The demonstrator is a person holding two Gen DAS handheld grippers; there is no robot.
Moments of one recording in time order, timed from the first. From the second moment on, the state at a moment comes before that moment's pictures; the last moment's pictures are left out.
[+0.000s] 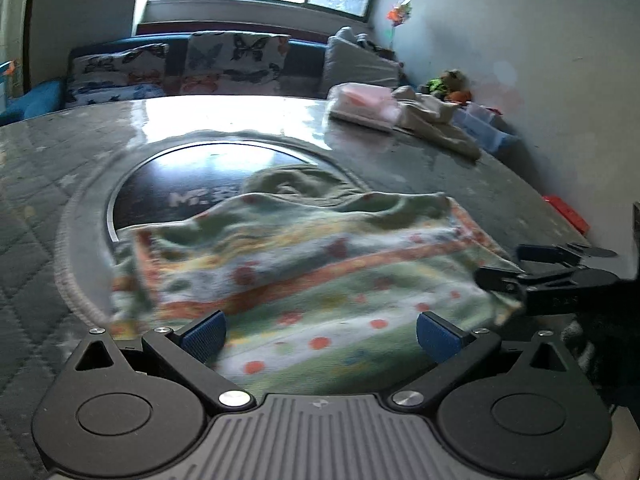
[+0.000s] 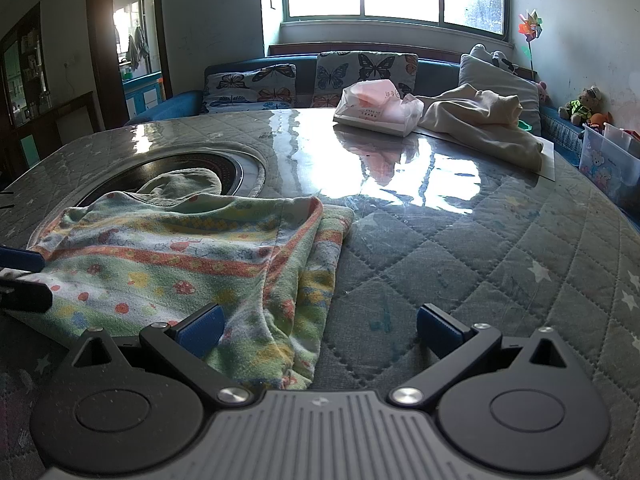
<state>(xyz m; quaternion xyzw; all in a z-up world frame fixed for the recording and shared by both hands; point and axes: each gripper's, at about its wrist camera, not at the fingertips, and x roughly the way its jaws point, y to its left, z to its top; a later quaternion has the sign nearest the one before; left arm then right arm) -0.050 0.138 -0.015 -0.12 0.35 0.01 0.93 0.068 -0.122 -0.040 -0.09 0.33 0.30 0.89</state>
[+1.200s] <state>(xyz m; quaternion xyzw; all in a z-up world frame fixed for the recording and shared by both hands) 0.049 0.153 -0.014 -0.16 0.39 0.00 0.91 0.068 -0.121 -0.041 -0.09 0.33 0.30 0.89</state>
